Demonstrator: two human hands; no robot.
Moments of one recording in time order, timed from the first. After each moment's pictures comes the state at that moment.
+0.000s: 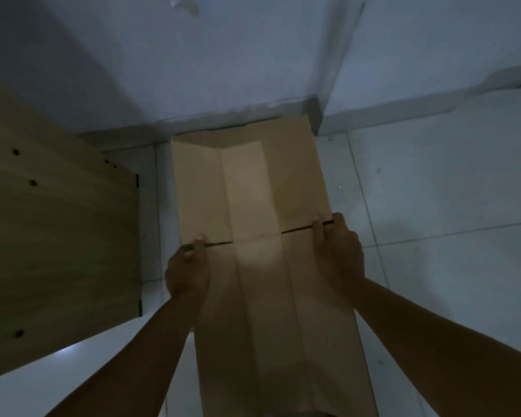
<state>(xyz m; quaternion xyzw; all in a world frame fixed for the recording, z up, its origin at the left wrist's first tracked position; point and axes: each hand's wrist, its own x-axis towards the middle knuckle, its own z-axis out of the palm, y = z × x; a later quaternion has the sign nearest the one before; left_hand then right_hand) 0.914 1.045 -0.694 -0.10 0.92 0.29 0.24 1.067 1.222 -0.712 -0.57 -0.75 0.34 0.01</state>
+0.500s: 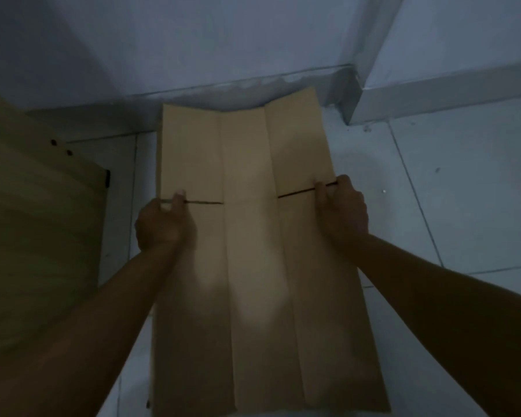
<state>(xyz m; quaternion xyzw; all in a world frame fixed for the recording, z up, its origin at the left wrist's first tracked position) 0.787 1.079 -0.859 -0.04 0.94 0.32 0.10 0.970 1.286 -0.865 -0.54 -0.75 0.37 0.07</state>
